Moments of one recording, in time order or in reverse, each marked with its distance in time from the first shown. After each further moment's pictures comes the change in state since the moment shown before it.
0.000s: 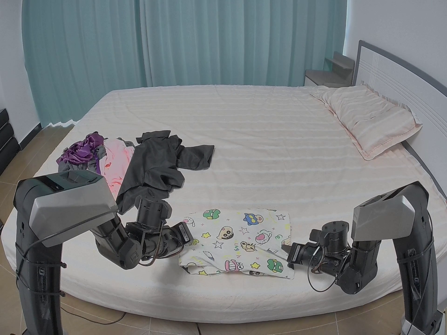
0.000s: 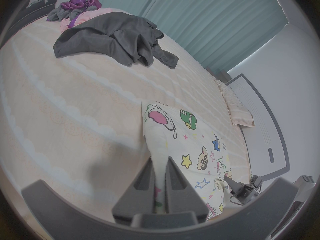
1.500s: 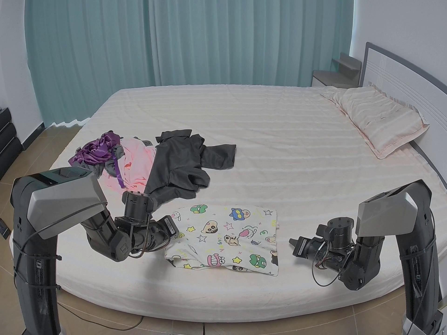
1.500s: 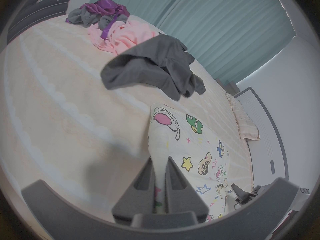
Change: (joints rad) left arm 0.091 0.010 -0.018 0.006 0.001 -0.002; right arm -0.041 -0.005 -0.011 -0.001 -0.041 0.010
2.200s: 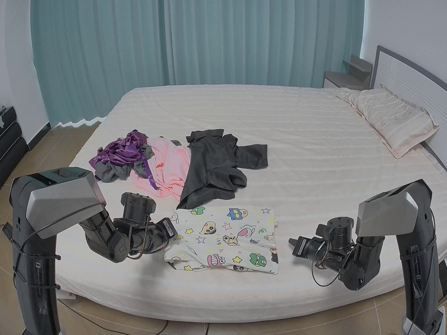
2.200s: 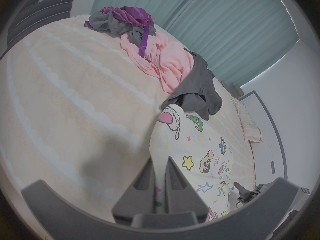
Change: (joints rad) left arm 0.001 -0.005 0.017 0.013 0.000 0.000; right arm -0.001 -0.005 0.002 0.000 -0.003 0.000
